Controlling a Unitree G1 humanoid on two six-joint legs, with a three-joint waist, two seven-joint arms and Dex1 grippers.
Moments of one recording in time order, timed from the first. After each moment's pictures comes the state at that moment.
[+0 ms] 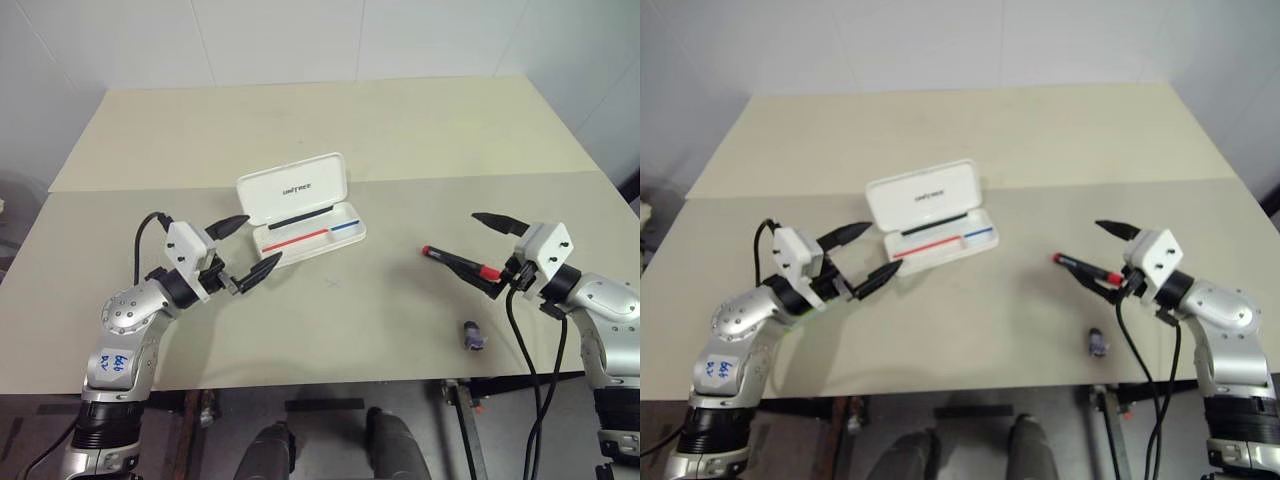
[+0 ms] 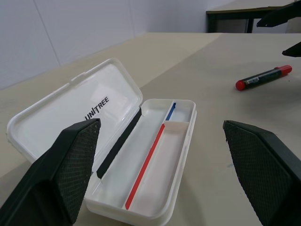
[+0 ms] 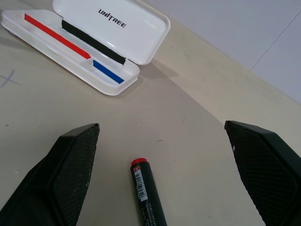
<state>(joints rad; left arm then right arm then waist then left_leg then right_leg) -0.23 0.49 0.14 -0.19 -0.37 0.13 -0.68 -0.27 -0.70 -0.20 0.11 0.31 -0.16 0.92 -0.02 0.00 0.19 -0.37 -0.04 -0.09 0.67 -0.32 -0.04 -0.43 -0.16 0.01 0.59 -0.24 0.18</state>
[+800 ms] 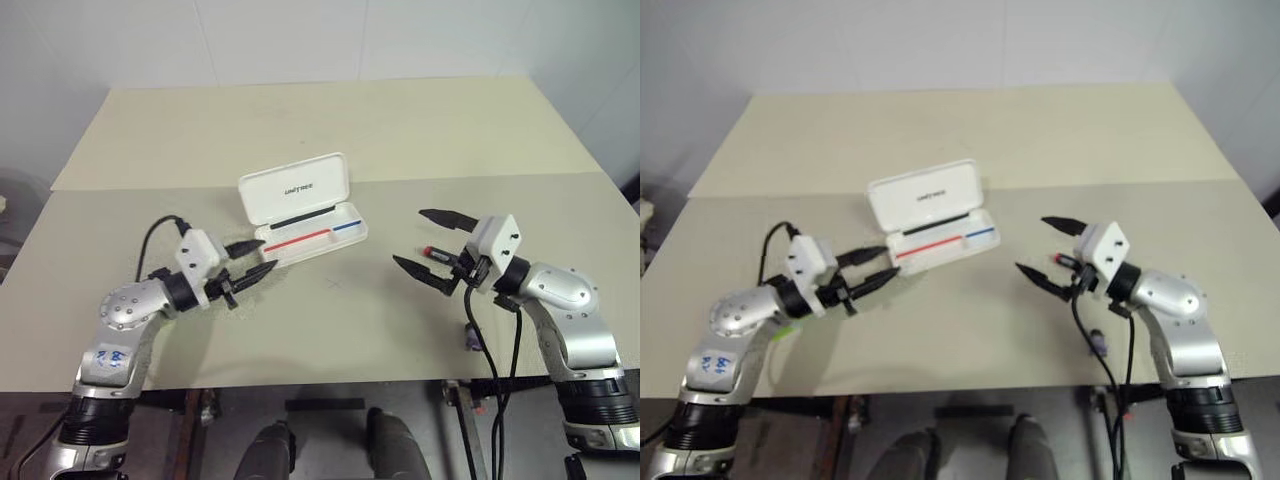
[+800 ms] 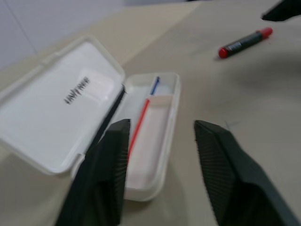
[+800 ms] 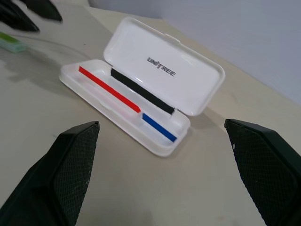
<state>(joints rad) -0.26 0.56 0.05 -0.17 -0.31 0.18 -0.77 -0.35 -0.61 -0.06 -0.08 0.32 0.00 0.91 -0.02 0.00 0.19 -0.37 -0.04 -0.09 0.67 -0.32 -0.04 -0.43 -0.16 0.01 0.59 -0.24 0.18</state>
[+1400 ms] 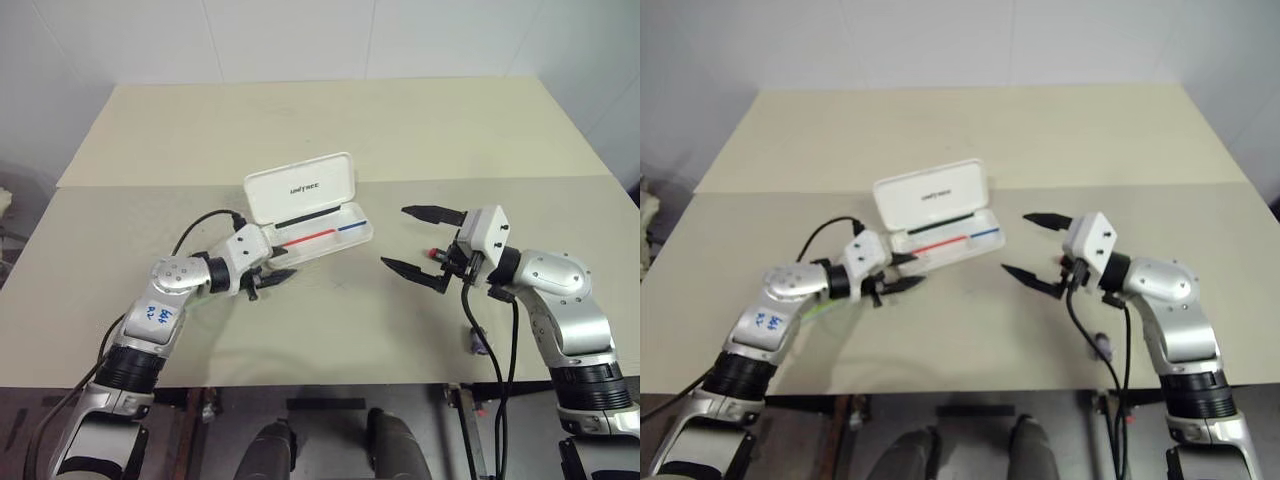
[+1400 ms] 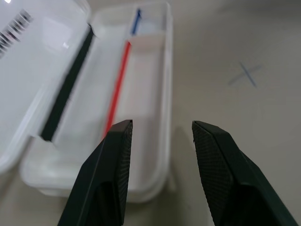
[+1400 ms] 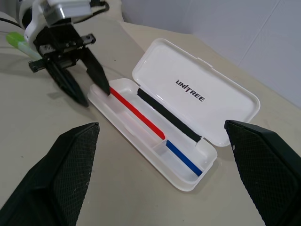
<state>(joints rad) -0.50 0.57 -0.14 0.09 -0.11 0.23 -0.84 -0.40 -0.61 -0.03 -0.08 0.34 0.02 1.00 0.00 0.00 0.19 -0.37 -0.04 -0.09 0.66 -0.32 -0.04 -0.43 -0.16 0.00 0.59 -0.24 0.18</state>
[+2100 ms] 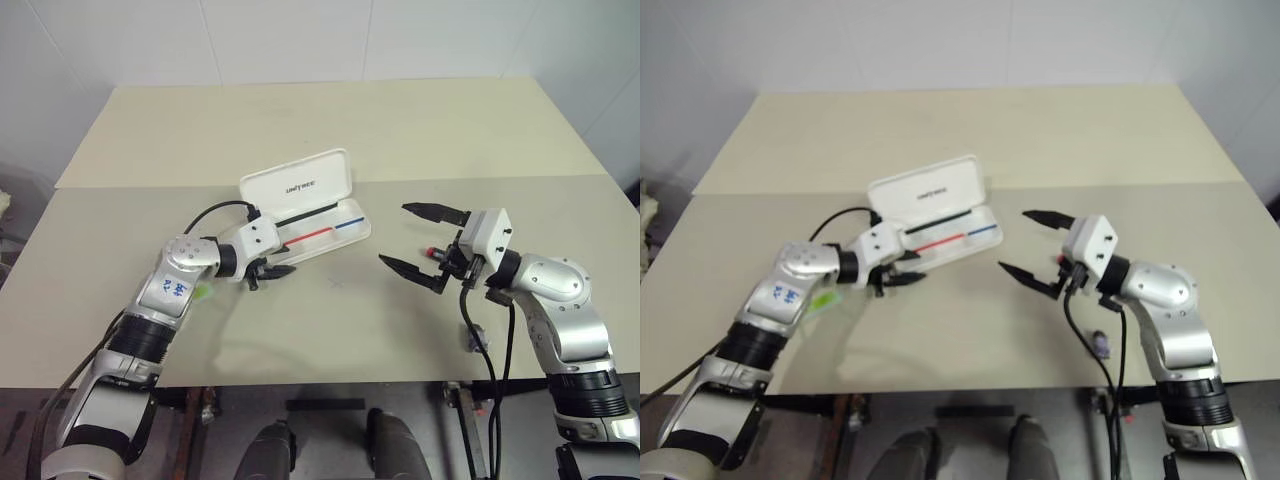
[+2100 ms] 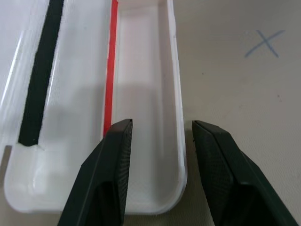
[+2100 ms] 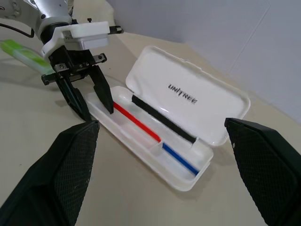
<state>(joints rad) -0.69 0.57 -0.25 0.27 0.00 0.27 -0.92 -0.38 -0.59 -0.04 -0.12 0.34 0.00 0.95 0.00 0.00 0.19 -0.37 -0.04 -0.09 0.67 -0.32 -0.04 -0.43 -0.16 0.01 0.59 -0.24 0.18</state>
